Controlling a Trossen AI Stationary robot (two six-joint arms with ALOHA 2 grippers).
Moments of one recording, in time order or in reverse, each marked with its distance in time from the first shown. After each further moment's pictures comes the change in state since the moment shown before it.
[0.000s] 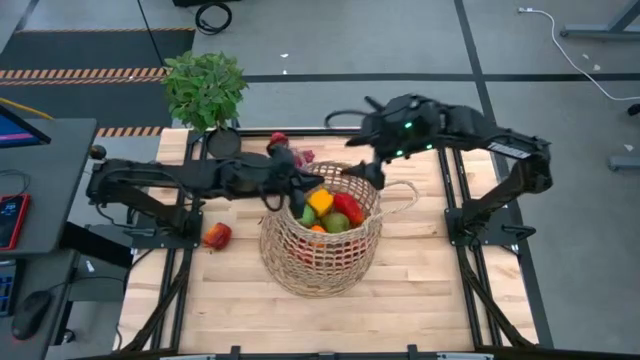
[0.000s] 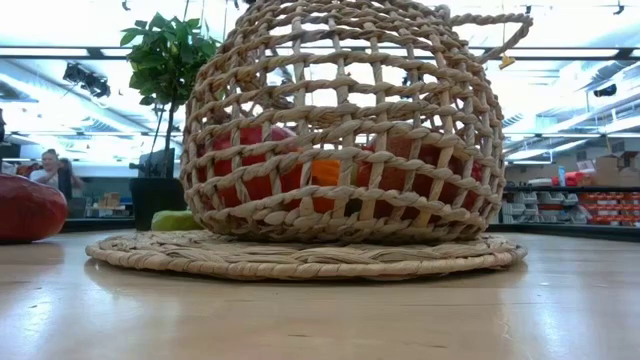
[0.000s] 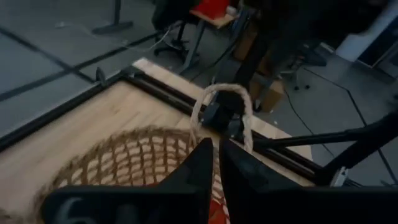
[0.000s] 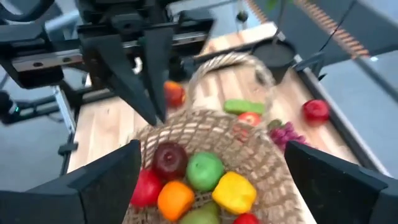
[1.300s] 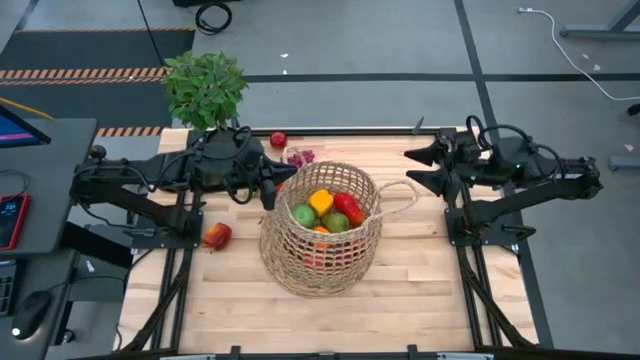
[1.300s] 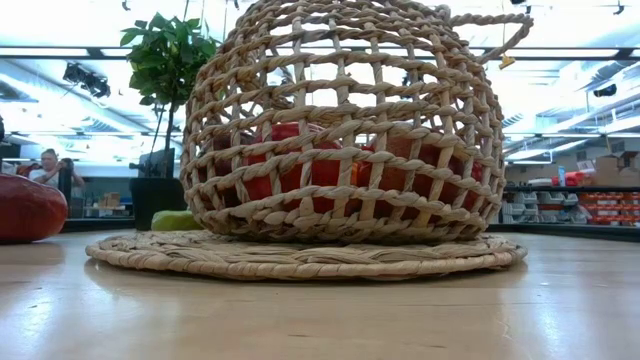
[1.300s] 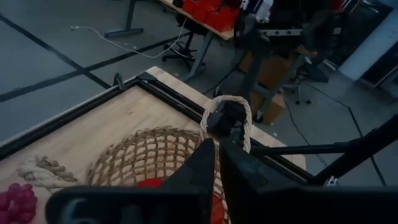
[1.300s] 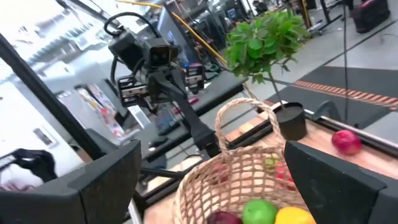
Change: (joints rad) left arm -0.005 -0.176 -0.001 -0.159 -0.056 -0.062; right arm 0.245 -0.807 -0.882 0.647 0.344 0.348
